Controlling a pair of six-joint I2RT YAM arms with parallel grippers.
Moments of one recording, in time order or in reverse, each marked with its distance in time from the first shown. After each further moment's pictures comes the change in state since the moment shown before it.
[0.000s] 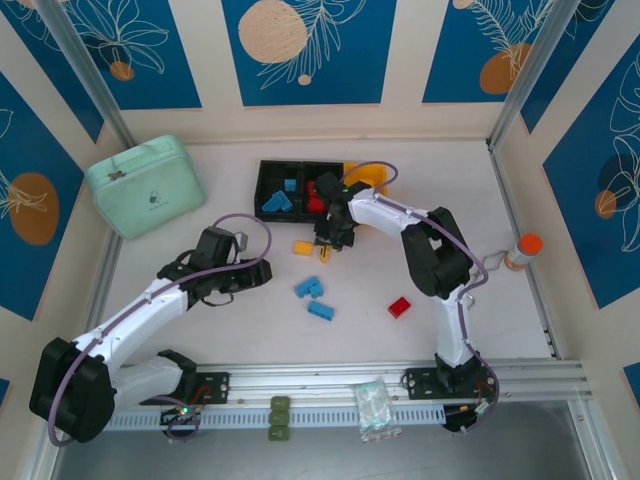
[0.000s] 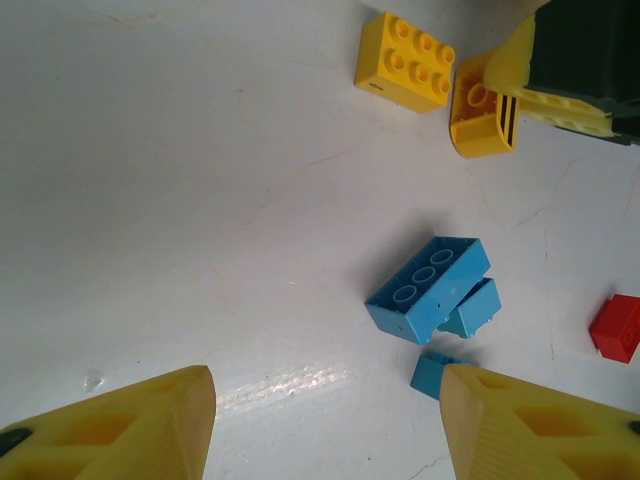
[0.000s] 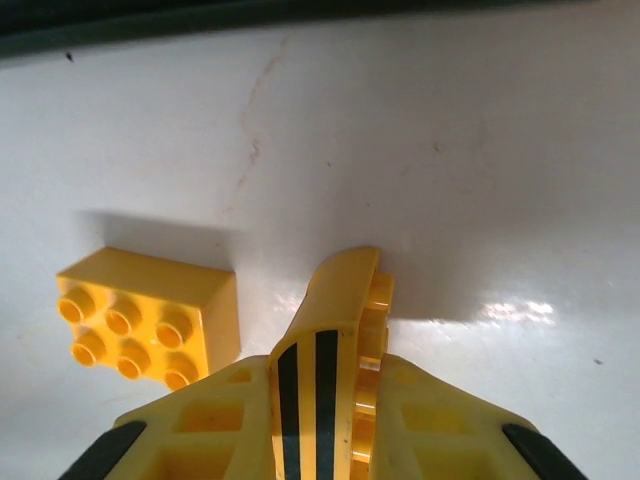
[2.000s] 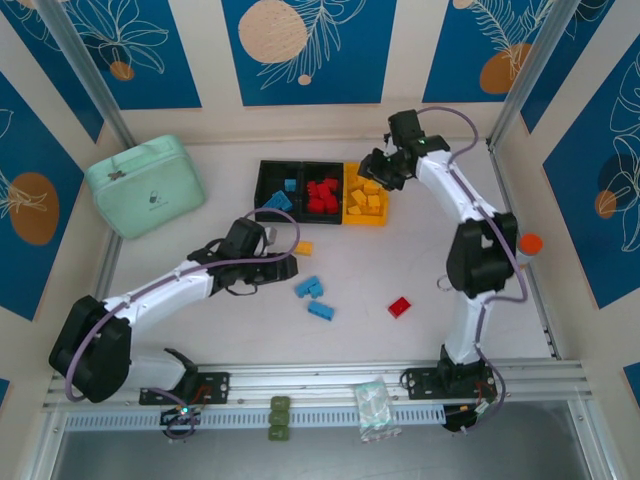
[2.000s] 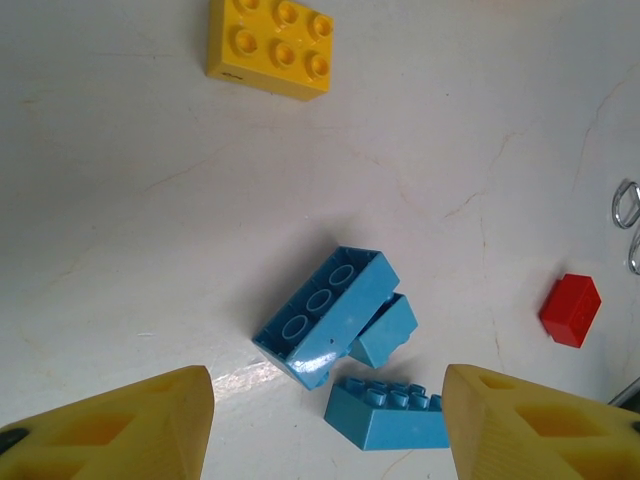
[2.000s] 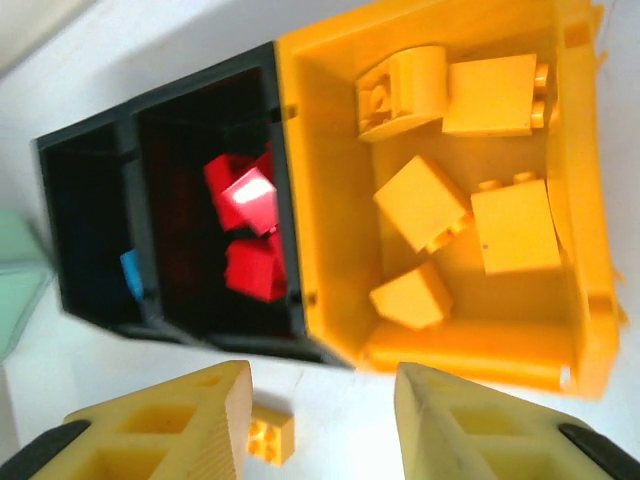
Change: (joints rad) left arm -0.148 0.224 0.115 0.114 0.023 -0.048; right arm -0.352 -0.194 0.151 0.019 -0.126 -0.161
